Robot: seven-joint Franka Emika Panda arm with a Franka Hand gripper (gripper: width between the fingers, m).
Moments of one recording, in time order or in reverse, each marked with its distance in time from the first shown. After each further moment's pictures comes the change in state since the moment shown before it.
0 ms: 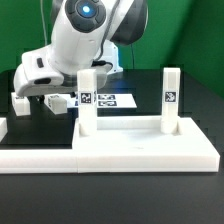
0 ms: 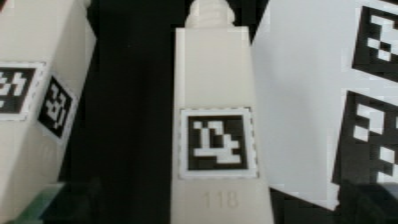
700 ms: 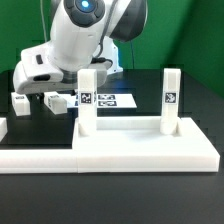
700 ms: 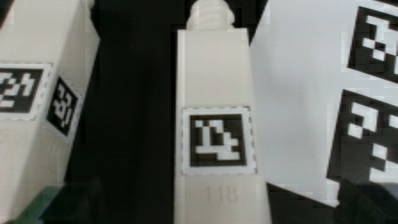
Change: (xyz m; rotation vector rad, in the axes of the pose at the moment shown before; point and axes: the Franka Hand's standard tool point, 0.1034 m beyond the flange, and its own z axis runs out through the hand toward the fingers) arm -0.005 0.001 0.000 0.011 0.006 0.004
